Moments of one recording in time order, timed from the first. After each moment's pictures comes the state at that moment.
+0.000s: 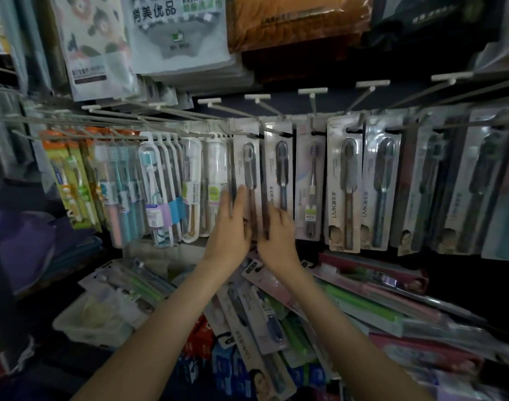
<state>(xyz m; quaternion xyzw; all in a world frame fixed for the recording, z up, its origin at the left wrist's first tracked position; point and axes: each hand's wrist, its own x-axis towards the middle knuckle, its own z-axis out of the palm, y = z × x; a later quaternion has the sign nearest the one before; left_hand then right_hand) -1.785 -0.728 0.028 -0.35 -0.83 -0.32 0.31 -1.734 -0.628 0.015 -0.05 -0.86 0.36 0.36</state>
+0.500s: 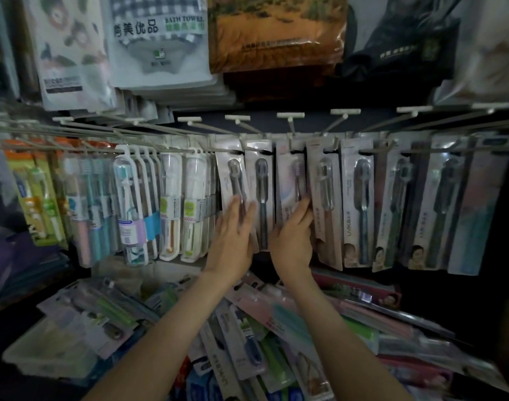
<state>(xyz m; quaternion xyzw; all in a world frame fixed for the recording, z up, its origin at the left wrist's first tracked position) -1.786 -0.692 0.026 -0.42 -0.81 -0.23 0.34 -1.727 -0.586 0.042 -0.27 -0.82 0.22 0.45</state>
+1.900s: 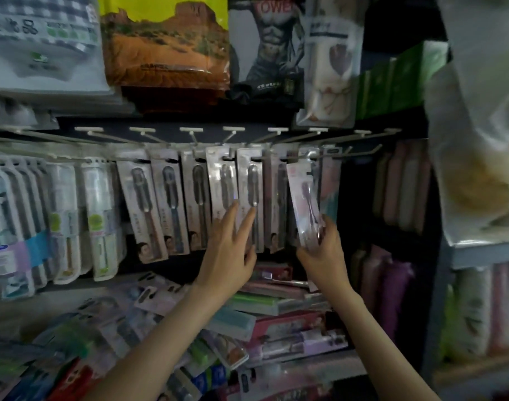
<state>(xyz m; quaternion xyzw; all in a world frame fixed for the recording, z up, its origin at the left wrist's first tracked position) -1.668 -0.630 0.034 -0.57 -0.68 -0.32 0.33 -1.517 -0.509 0.029 -0.26 -0.75 0.28 0.53</state>
